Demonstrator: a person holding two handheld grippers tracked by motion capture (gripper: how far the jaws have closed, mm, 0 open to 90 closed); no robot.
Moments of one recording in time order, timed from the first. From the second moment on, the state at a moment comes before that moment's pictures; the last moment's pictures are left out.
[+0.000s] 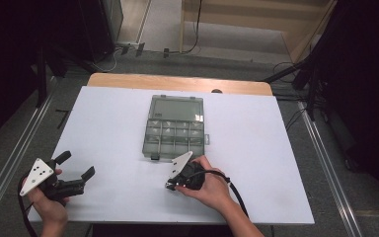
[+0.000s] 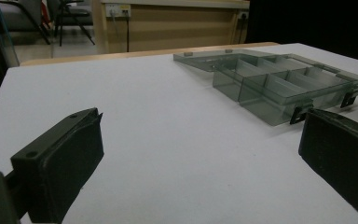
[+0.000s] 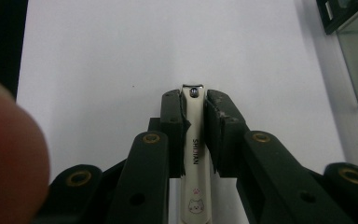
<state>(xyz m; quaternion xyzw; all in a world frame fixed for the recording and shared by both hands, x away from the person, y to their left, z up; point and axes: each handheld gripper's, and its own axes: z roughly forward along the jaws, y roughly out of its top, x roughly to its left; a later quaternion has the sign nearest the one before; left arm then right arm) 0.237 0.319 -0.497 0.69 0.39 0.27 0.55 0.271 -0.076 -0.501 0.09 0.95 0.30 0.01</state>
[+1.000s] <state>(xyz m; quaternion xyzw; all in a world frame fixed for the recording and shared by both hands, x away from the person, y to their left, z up) 0.238 0.320 -0.497 0.69 0.39 0.27 0.55 0.275 -0.099 -0.485 0.15 0.89 0.43 0.00</state>
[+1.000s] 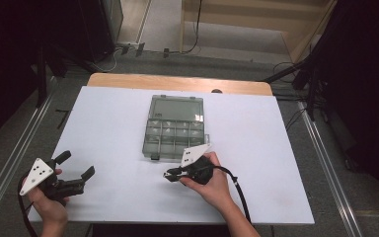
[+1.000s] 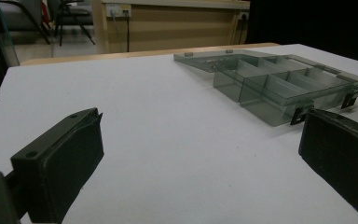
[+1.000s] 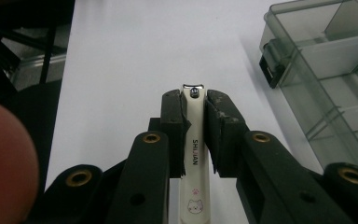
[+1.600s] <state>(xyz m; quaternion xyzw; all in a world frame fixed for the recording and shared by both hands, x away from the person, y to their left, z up) 0.238 0.320 -0.497 0.69 0.38 0.27 0.55 0.282 -0.105 -0.477 0.16 0.86 0.48 0.00</state>
